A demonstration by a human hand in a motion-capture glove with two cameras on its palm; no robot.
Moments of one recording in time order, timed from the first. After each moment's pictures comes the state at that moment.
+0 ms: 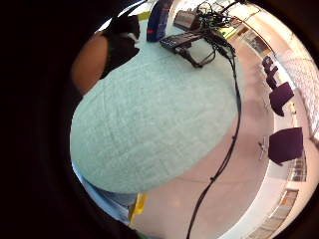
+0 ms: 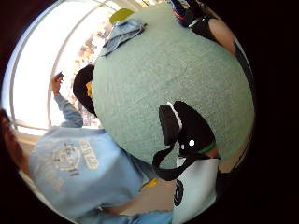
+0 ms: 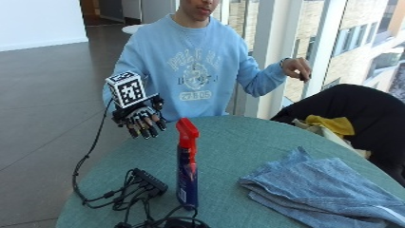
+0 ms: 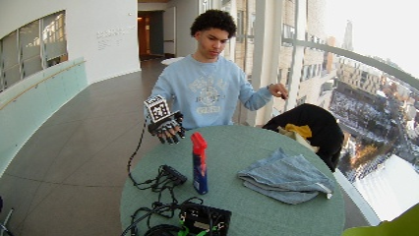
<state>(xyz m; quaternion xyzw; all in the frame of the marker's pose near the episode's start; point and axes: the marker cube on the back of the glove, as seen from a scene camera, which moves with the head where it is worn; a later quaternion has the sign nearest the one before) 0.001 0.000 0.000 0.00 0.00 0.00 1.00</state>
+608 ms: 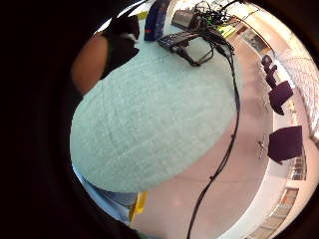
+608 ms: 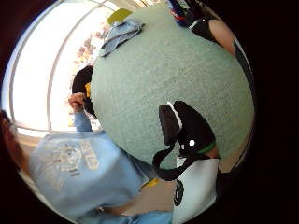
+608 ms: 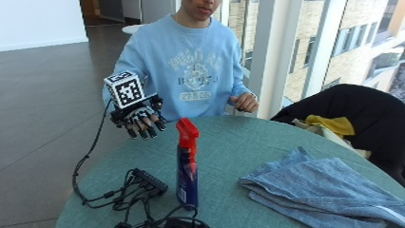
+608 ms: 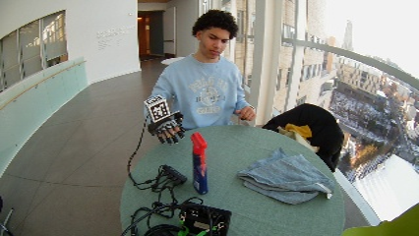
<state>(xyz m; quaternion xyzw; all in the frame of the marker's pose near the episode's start) 0.004 -0.004 -0.003 0.00 -0.01 0.02 1.00</state>
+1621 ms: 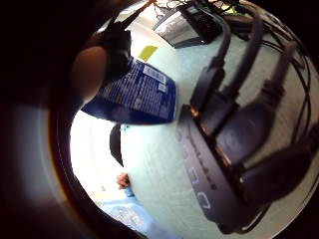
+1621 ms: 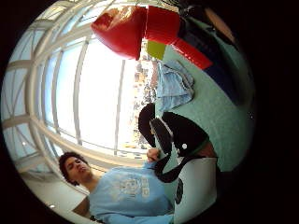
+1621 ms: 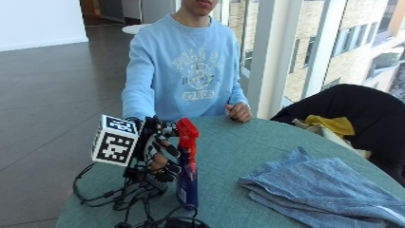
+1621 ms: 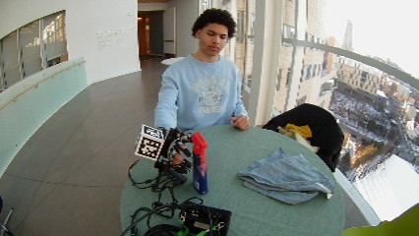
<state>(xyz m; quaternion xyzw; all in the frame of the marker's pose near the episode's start) 0.043 -0.216 0.003 0.09 -0.44 0.10 0.89</state>
